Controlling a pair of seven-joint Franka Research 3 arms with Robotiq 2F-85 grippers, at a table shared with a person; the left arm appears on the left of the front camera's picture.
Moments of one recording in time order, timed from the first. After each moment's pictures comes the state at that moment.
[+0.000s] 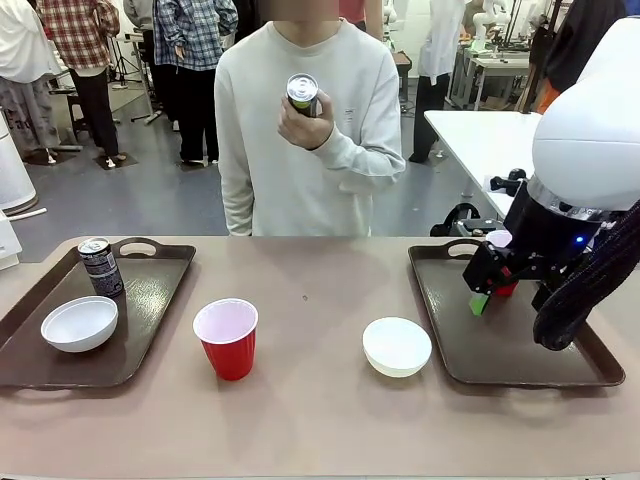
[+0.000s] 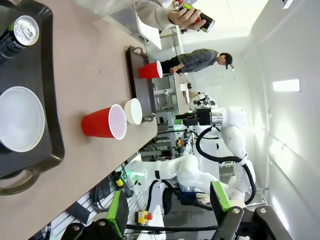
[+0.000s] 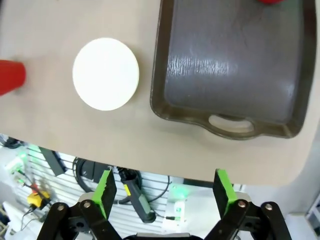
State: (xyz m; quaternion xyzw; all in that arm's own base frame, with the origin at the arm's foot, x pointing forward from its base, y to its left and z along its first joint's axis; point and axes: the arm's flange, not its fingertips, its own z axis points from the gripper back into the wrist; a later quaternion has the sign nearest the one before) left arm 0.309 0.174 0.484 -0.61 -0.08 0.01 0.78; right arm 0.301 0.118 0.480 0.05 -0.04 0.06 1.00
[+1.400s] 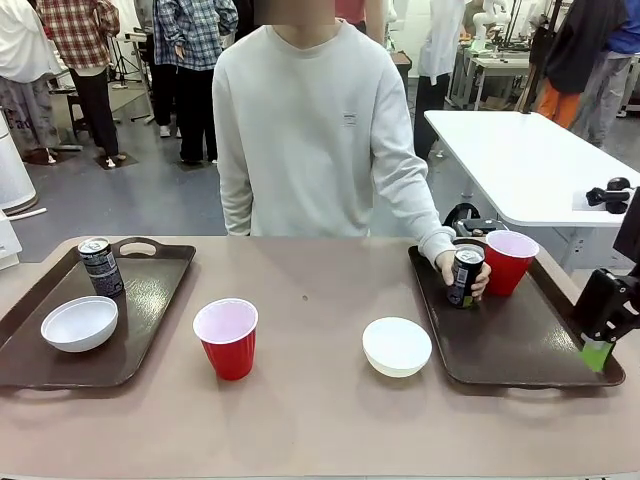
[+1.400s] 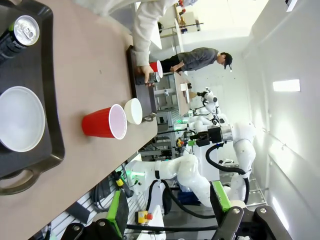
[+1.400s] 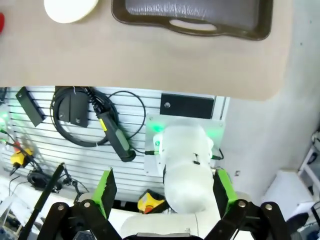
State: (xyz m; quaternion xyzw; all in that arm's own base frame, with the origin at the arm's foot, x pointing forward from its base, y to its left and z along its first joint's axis) left arm 0.309 0.174 0.484 -0.61 -0.08 0.01 0.78; right arm 0.200 0.068 0.526 0.00 0.05 0.04 1.00
